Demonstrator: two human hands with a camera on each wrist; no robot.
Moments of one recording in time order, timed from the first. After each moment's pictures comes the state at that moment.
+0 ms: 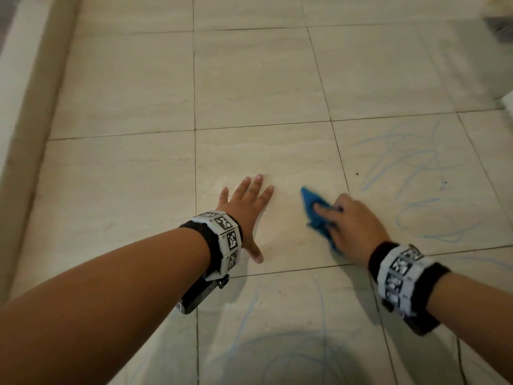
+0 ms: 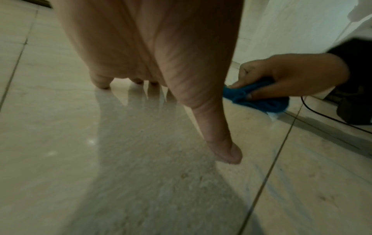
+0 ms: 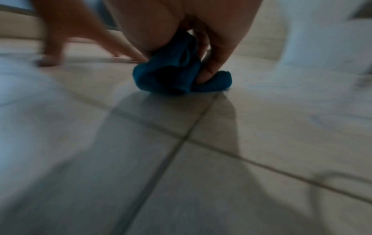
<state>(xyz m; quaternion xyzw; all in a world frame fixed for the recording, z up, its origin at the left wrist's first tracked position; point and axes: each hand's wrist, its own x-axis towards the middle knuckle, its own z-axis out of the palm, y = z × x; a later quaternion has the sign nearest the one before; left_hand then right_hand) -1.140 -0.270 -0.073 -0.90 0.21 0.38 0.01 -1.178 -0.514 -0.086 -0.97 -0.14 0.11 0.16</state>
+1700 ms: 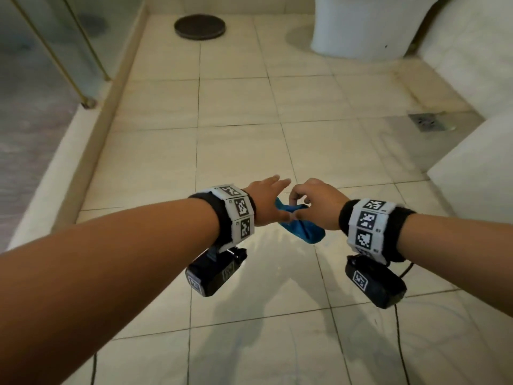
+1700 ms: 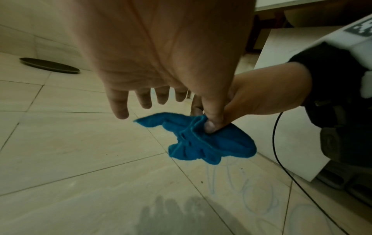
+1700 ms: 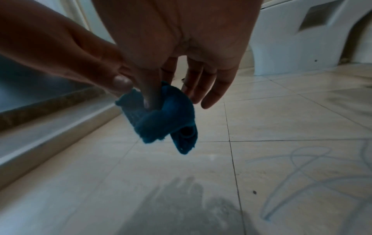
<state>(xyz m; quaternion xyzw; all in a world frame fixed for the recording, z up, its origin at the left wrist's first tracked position) -1.082 -0.330 0.111 -0.93 0.21 0.28 -0.14 -1.087 -0.487 0.095 -0.95 -0.10 0.21 0.22</state>
